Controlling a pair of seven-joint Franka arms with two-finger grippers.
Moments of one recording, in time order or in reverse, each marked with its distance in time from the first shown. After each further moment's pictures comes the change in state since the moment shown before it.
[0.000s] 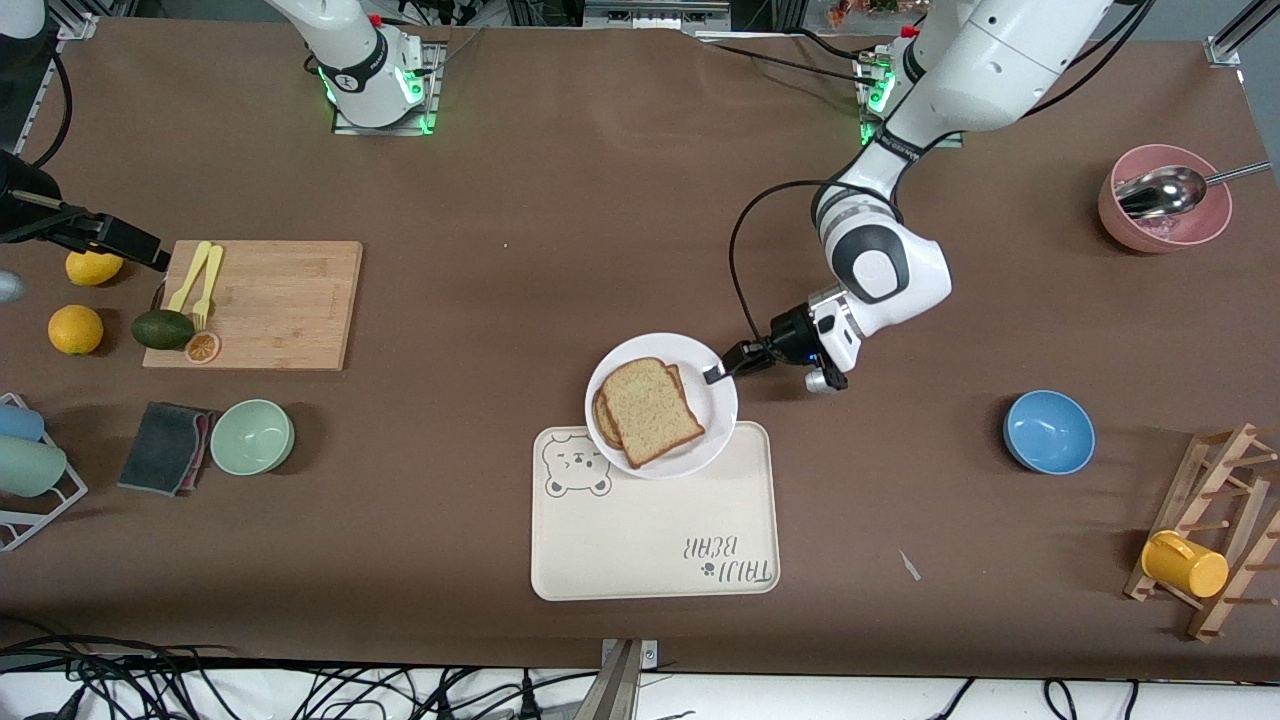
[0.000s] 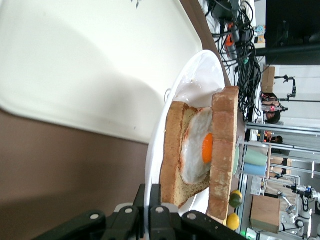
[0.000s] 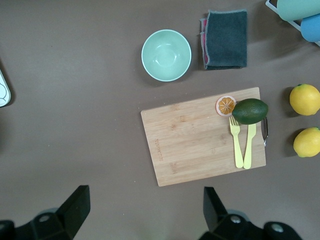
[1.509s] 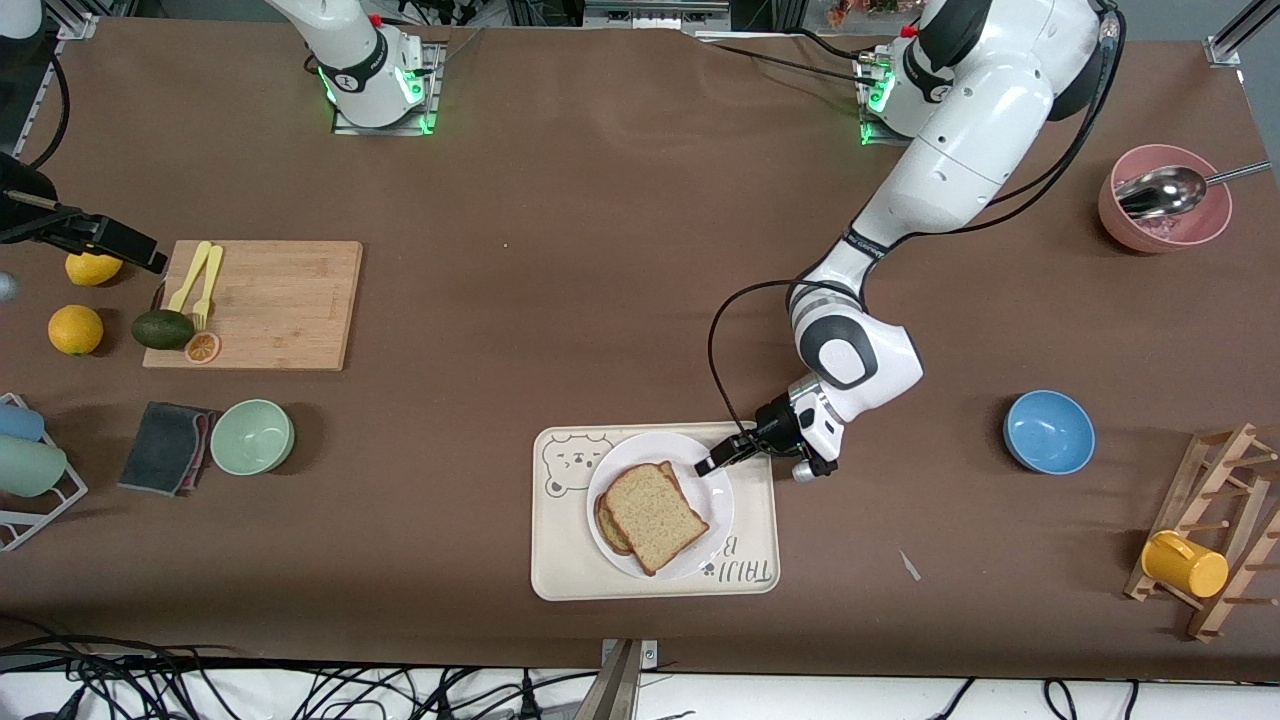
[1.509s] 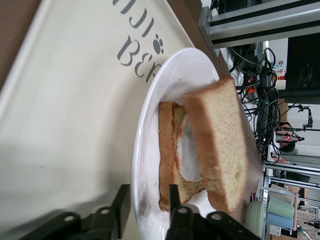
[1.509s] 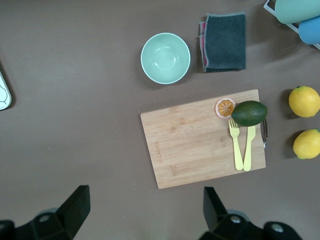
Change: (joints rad) left arm -0.087 0.362 0.080 0.462 0.125 0.106 -0.096; right arm 0.000 0.000 -0.004 0.000 0.000 0.011 0.000
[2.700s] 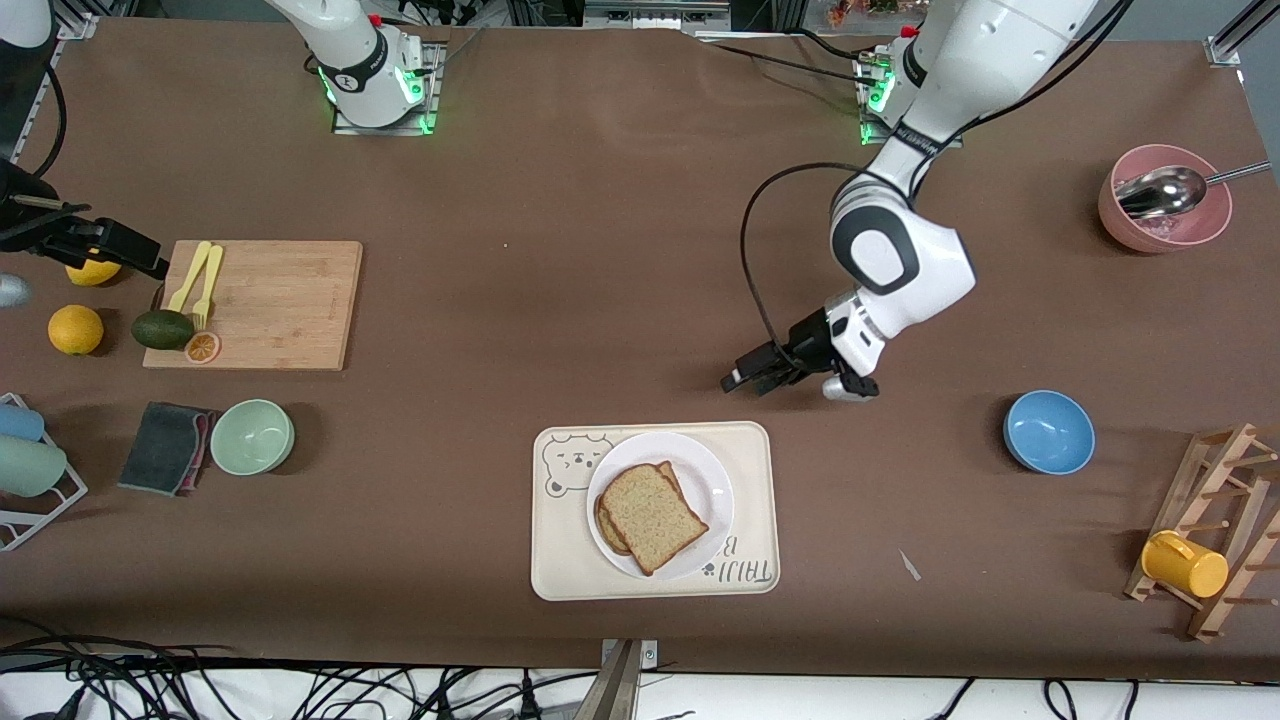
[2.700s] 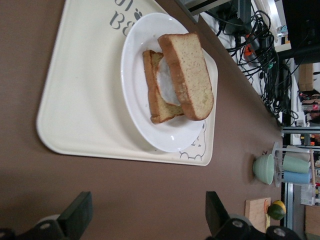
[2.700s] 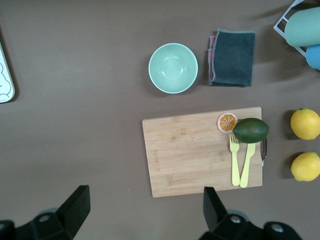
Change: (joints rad) left arm 0.037 -0.501 -0.006 -0.553 0.120 0.007 -0.037; right arm 0.001 0.002 0.005 -0.015 0.000 0.047 -0.103
